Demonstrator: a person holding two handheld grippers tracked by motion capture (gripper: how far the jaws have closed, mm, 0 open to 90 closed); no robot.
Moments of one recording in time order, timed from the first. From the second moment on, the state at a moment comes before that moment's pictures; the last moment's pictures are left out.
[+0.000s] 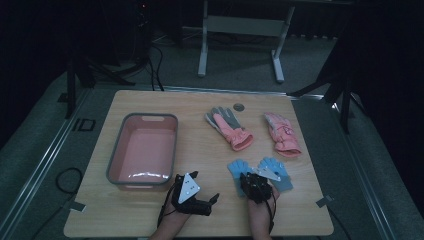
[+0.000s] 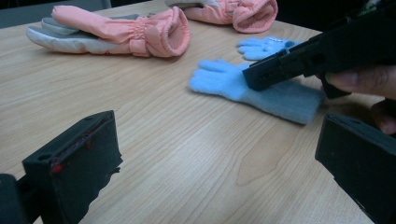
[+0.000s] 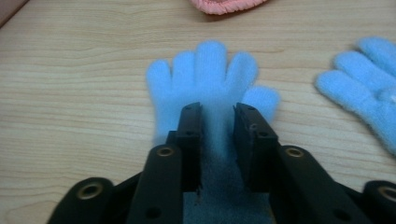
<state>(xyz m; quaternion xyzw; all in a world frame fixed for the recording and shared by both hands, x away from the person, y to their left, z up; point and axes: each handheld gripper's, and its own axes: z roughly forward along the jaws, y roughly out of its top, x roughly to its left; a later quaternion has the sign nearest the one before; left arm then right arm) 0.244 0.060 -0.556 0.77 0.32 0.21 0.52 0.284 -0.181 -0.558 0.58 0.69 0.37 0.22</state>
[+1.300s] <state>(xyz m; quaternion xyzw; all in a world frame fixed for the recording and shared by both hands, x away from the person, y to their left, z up) 0.245 0.060 -0.556 0.76 0.32 0.21 0.52 0.329 -0.329 -0.496 0.42 0.79 0.40 0.20</state>
